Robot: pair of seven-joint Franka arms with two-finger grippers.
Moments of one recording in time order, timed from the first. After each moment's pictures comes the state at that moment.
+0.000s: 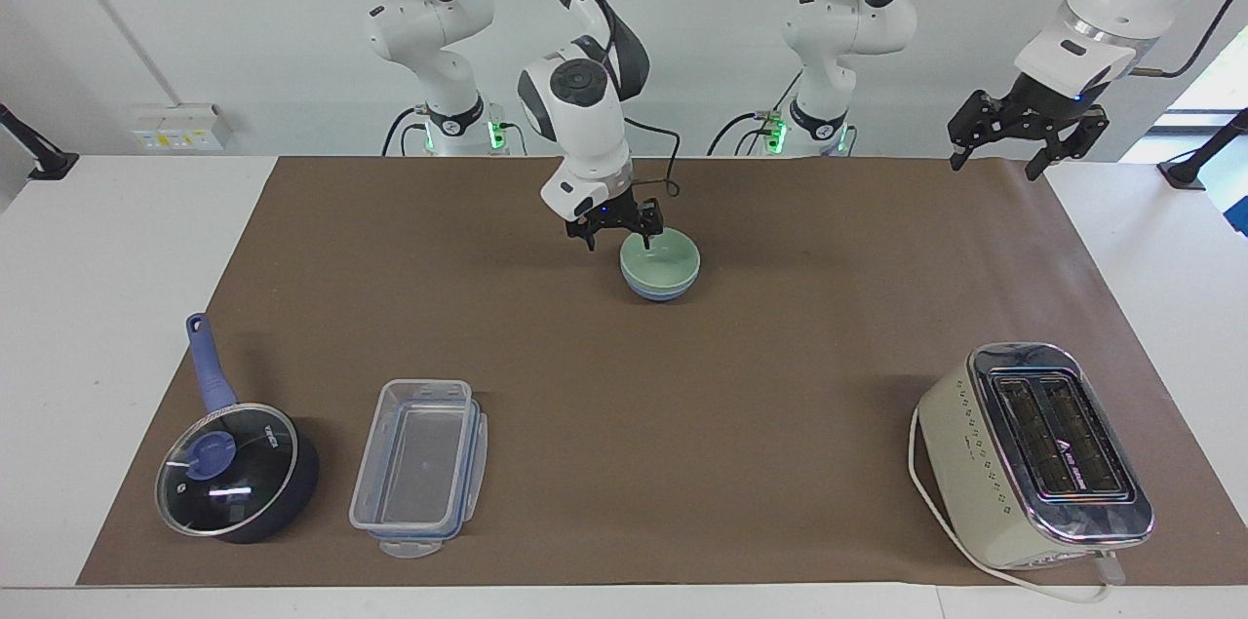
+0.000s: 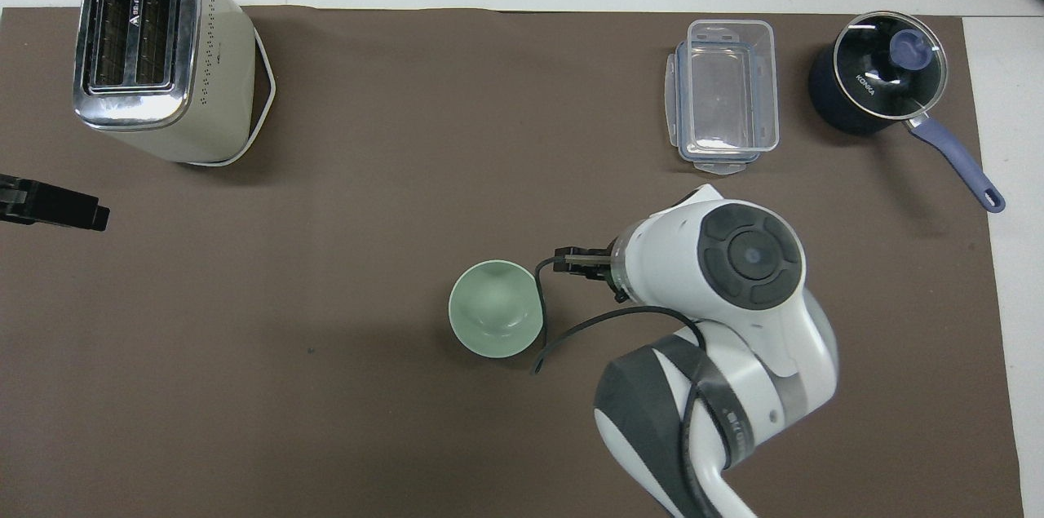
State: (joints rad) left arm -0.10 -0.04 0.06 -1.56 -0.03 1.51 0.17; right arm 0.47 0.02 -0.01 -2.00 0.07 2.12 0.58
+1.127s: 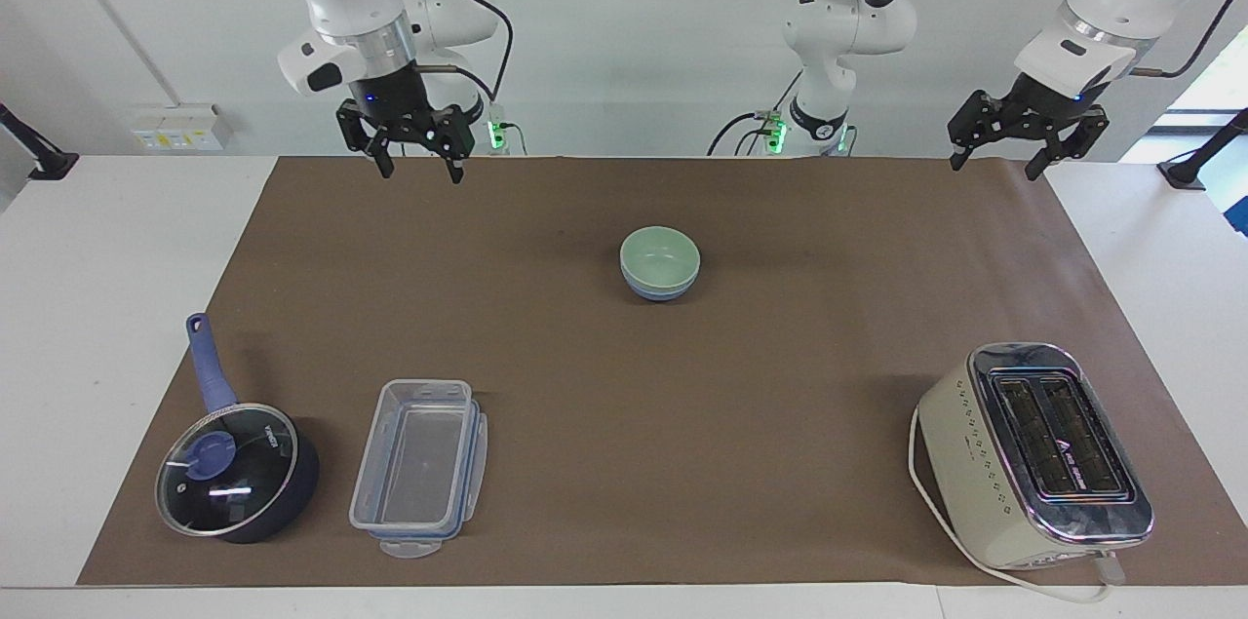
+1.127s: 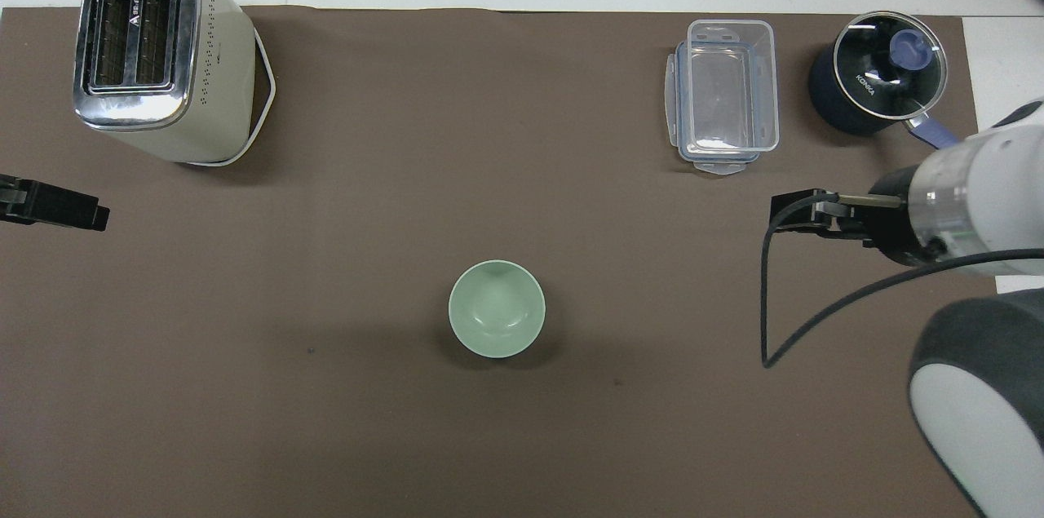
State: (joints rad) left arm -0.10 -0.04 0.06 -1.56 -0.03 1.51 0.17; right arm 0.08 -0.12 -0.02 -1.63 0.03 1.53 0.23
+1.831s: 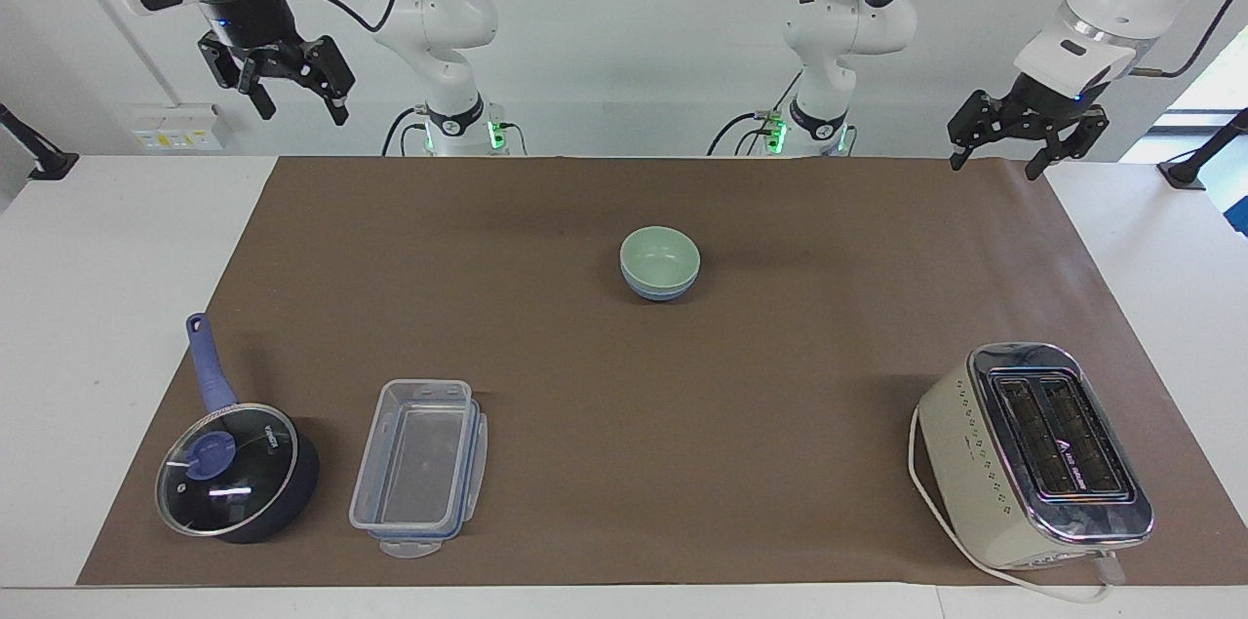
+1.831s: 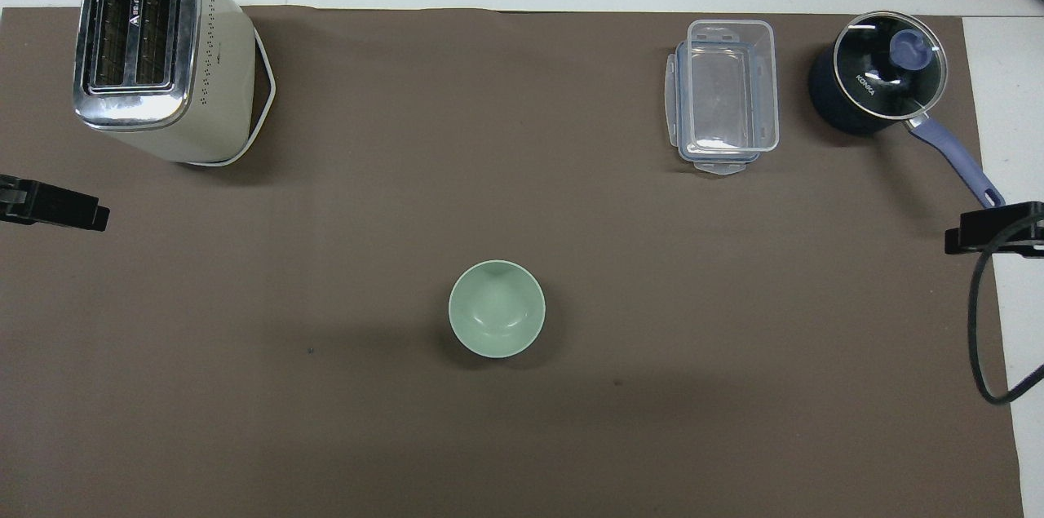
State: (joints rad) left arm -0.10 -0.04 0.06 -1.56 -0.03 1.51 0.17; right arm -0.03 -0.13 0.00 -1.61 0.02 1.47 0.11
